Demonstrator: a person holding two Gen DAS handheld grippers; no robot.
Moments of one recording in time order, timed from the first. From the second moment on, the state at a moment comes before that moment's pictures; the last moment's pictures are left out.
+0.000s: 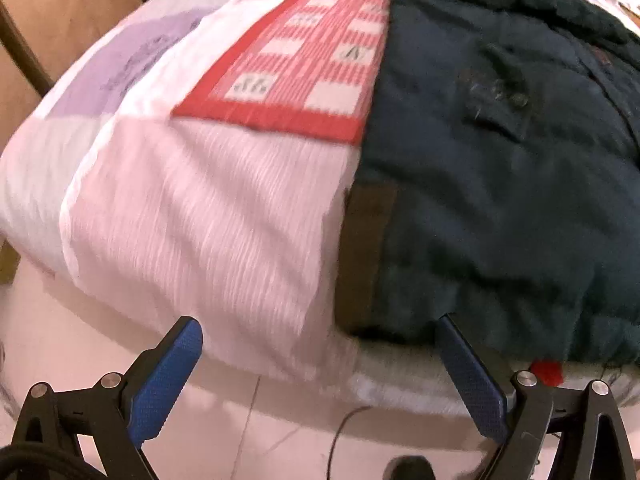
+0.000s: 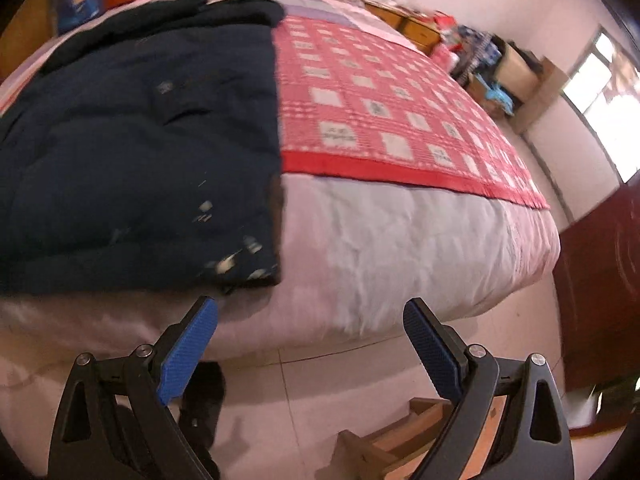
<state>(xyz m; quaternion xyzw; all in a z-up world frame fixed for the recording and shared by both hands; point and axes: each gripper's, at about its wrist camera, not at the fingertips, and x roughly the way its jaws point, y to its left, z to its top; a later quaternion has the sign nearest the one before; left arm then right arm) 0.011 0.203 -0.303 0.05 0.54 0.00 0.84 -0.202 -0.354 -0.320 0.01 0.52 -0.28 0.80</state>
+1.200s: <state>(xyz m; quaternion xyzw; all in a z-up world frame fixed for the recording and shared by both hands) 0.079 0.181 -0.337 0.10 0.49 0.00 0.87 -0.154 -0.389 -0.332 0.00 0.48 -0.34 0.81</state>
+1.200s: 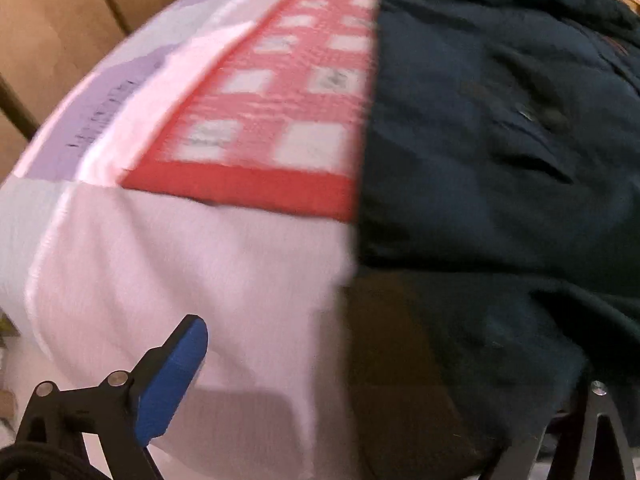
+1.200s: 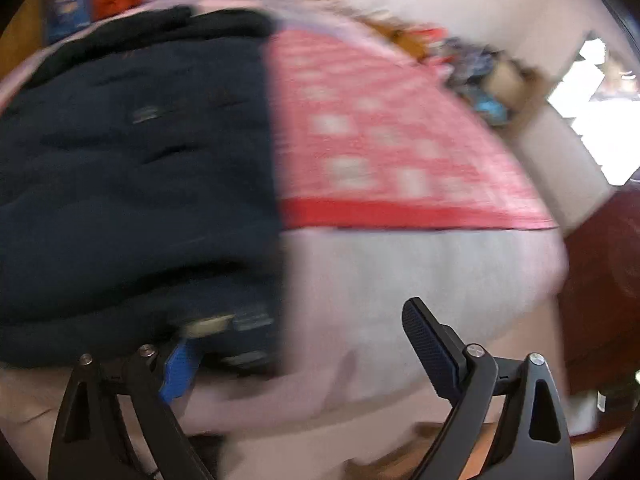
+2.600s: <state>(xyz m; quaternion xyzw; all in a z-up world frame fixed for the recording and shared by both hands) 0.050 0.188 -0.272 0.13 0.46 -0.13 0.87 -0.160 -0.398 -0.265 0.09 0.48 -0.24 0.84</state>
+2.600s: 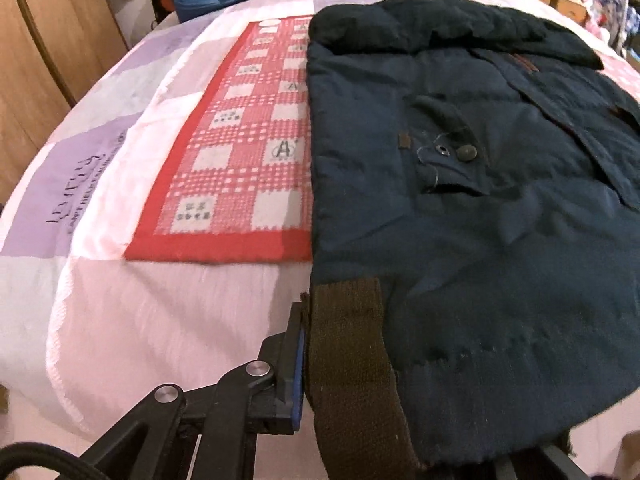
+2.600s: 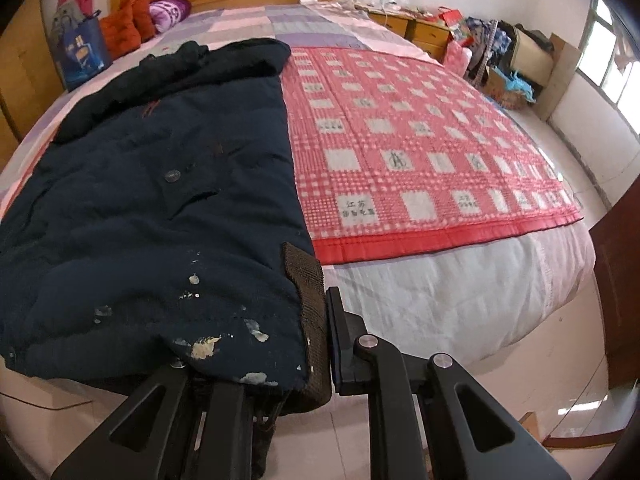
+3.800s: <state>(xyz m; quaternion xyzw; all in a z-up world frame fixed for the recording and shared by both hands) 0.228 0.125 -0.135 0.14 0.45 -0.12 0.88 -0.026 -0.446 -0.100 0.07 0.39 -0.18 0.90</state>
